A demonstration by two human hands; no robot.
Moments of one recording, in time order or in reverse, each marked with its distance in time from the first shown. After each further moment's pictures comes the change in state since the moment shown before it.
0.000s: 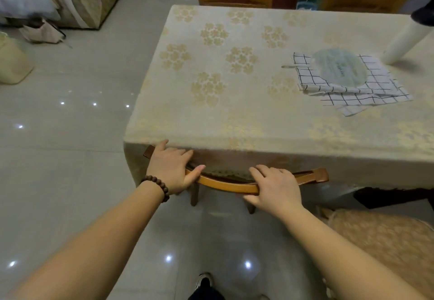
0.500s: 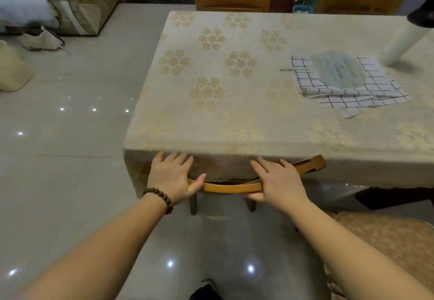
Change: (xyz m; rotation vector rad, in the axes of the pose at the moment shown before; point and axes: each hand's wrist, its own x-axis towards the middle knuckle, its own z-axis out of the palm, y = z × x) left_hand -0.005 0.009 0.008 -0.010 0.065 -0.092; right_hand 0.020 0.014 0.005 -0.030 0.029 -0.010
